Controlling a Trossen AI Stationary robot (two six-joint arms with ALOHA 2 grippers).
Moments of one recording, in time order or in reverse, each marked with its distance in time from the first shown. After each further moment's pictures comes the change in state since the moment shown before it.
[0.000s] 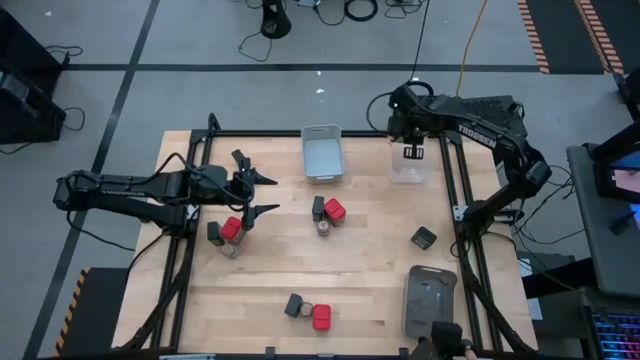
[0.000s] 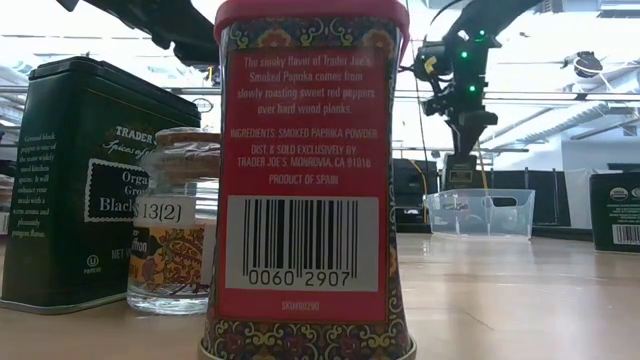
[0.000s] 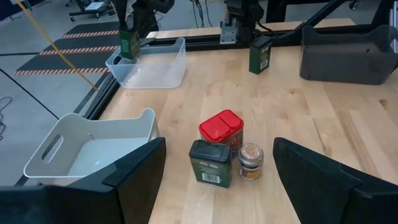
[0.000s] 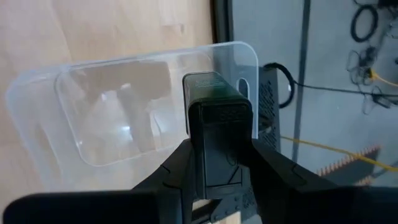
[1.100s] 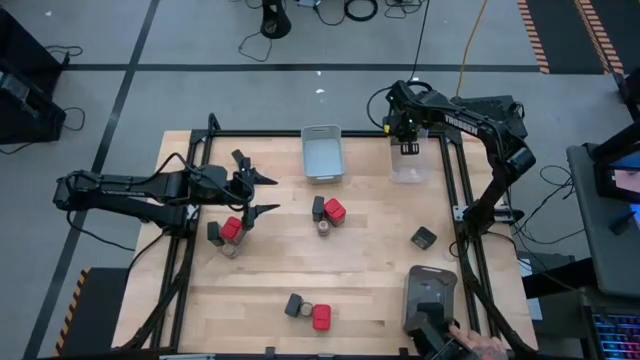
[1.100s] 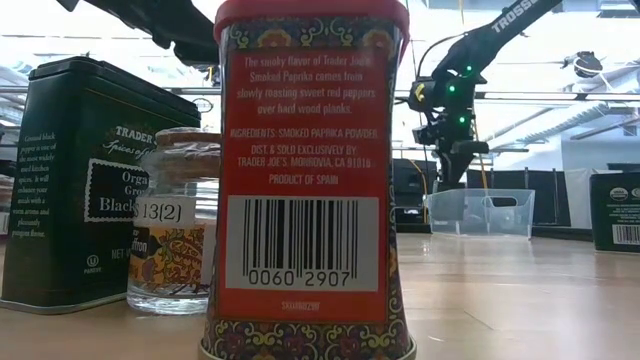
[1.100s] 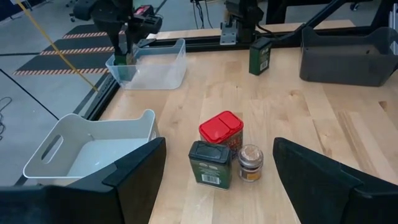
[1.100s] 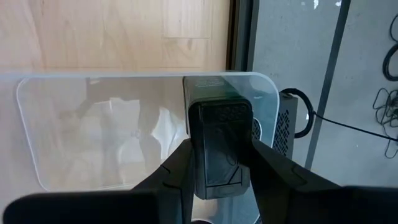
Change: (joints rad) left arm 0.000 0.000 0.000 0.004 0.000 -0.006; right arm -0.103 0.165 0.000 0.144 -0.130 -0.218
